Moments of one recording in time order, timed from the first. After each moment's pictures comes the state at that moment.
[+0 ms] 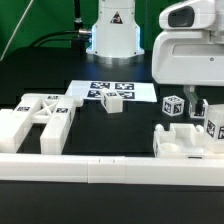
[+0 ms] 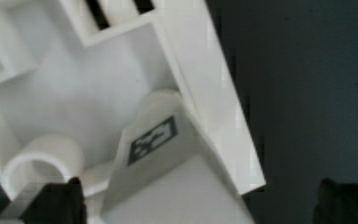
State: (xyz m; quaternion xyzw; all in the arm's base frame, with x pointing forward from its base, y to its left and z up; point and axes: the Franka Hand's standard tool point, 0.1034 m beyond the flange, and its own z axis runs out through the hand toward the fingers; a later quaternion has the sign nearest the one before) arm 0.642 0.122 0.085 -0.99 0.11 -0.01 0.06
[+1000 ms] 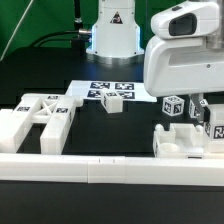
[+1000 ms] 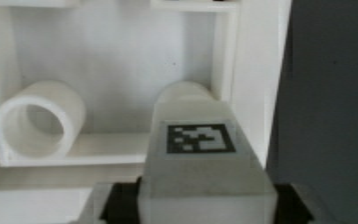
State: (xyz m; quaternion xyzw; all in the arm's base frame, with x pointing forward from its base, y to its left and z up) arm 0.638 0.116 0.076 -1.00 0.05 -0.03 0.05
